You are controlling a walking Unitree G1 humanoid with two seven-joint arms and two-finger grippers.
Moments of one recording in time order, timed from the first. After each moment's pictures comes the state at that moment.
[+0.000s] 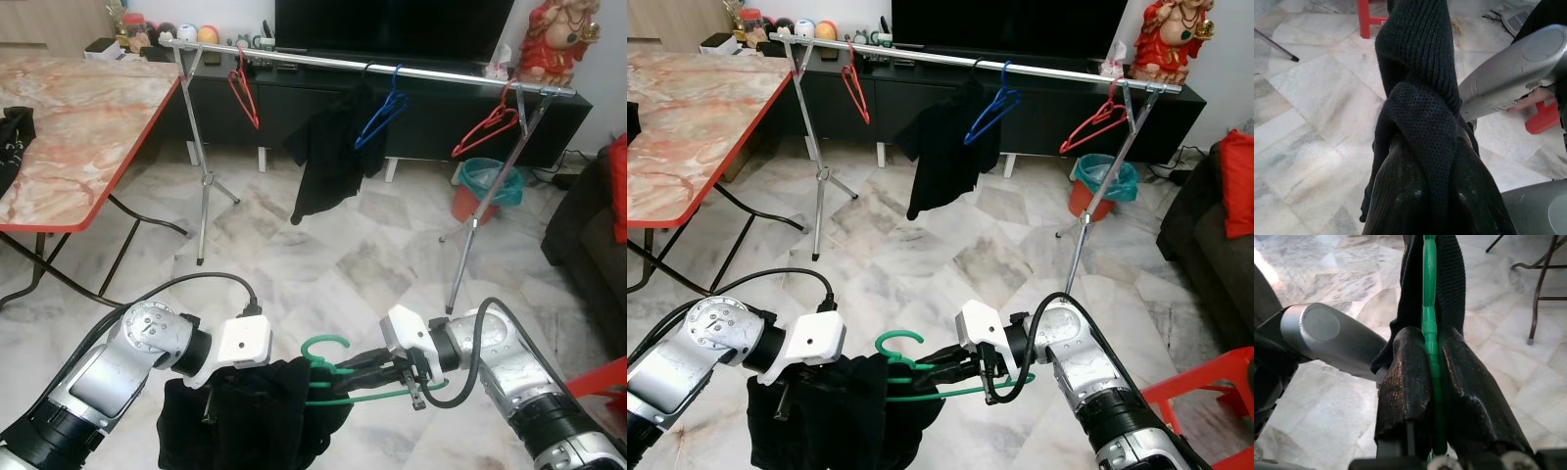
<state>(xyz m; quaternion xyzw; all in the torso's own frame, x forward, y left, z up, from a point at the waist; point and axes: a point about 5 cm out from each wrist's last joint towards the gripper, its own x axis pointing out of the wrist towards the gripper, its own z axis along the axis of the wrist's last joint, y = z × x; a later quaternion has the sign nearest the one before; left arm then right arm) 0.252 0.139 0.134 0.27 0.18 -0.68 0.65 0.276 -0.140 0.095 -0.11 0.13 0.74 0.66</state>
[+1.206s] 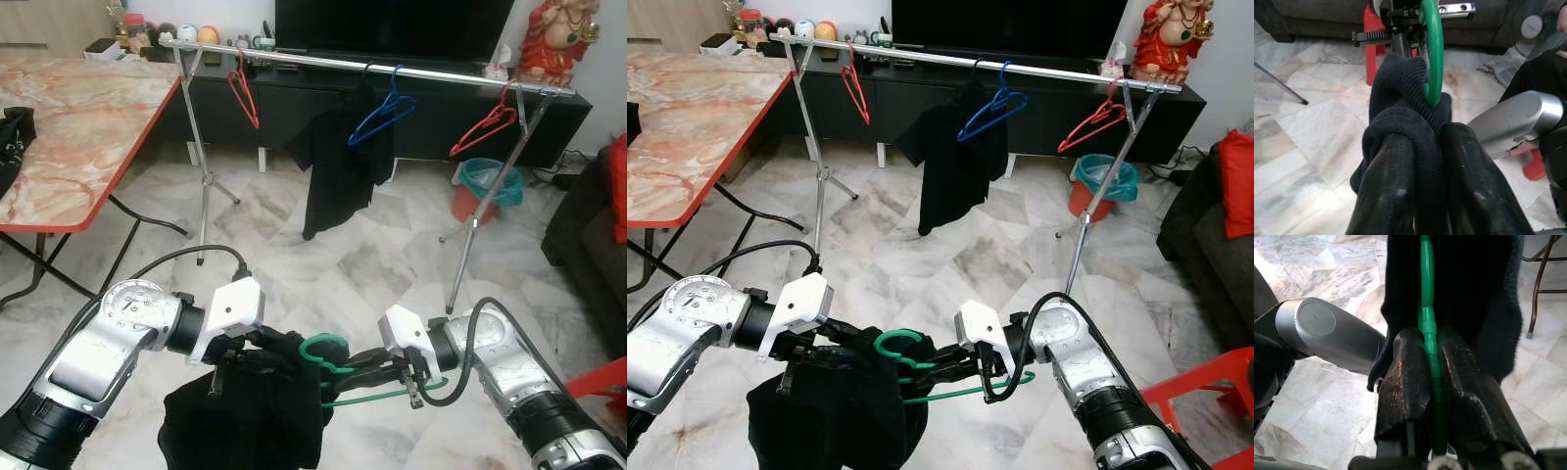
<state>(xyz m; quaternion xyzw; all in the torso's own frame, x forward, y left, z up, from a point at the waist) 0.253 0.139 0.166 0.19 0.12 -0.70 0.67 0.277 -0.140 0.090 -0.11 0.14 0.73 0.66</state>
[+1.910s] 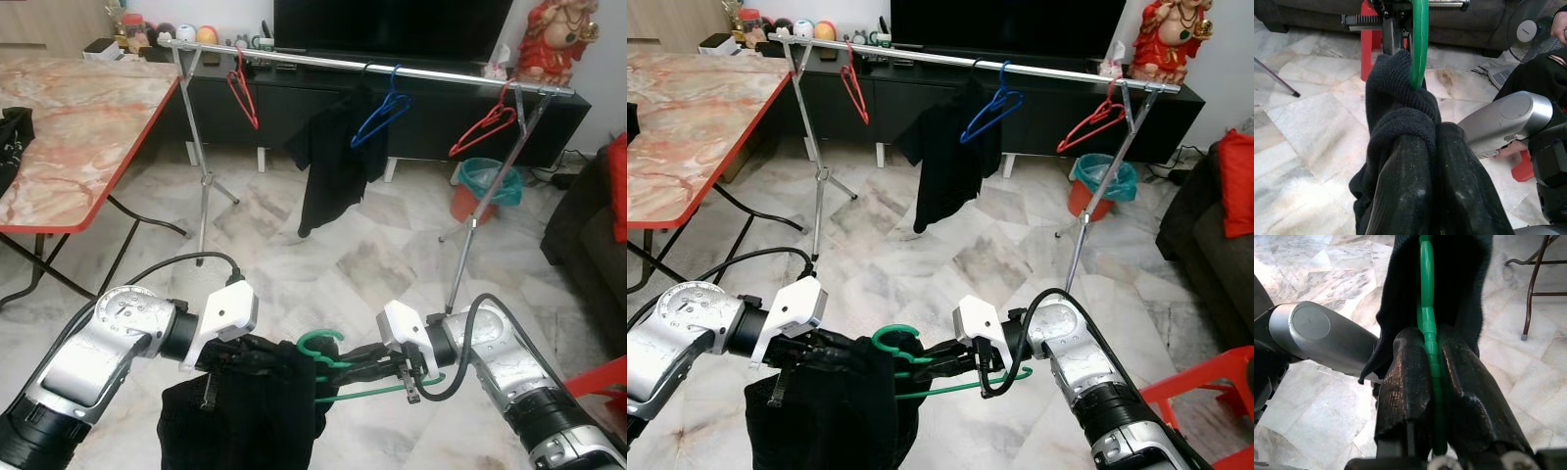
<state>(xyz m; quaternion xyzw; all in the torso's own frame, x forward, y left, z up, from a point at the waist) 0.249 0.147 0.162 0.18 0.15 -0.70 0.68 0.280 -0.137 0.093 -0.11 0.13 0.73 0.66</state>
